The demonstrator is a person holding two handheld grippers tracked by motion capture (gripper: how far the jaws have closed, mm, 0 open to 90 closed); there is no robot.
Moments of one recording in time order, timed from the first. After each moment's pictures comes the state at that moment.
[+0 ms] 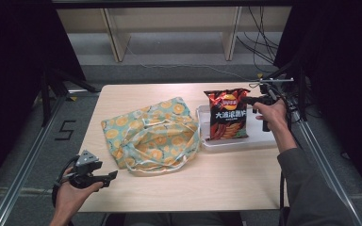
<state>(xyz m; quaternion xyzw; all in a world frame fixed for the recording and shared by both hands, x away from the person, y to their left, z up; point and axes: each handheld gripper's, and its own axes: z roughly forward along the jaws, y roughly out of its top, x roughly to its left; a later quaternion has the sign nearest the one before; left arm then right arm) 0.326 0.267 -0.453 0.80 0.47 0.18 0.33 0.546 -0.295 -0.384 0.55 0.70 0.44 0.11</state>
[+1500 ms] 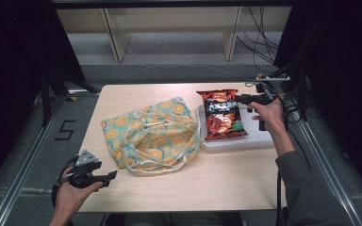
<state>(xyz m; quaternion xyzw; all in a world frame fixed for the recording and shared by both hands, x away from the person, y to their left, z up) 0.326 0.269 -0.453 0.80 0.47 0.18 0.33 0.541 -0.281 -0.376 0.52 0.71 0.45 0.13</state>
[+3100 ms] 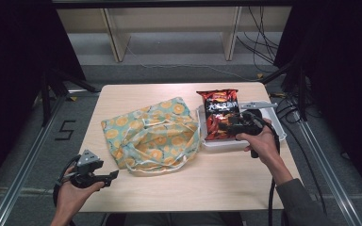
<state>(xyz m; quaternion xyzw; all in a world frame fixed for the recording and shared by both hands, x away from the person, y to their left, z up) 0.326 0.264 -0.451 0.81 0.46 0.18 0.33 0.454 -0.234 -0.398 0.44 0.76 0.47 0.10</state>
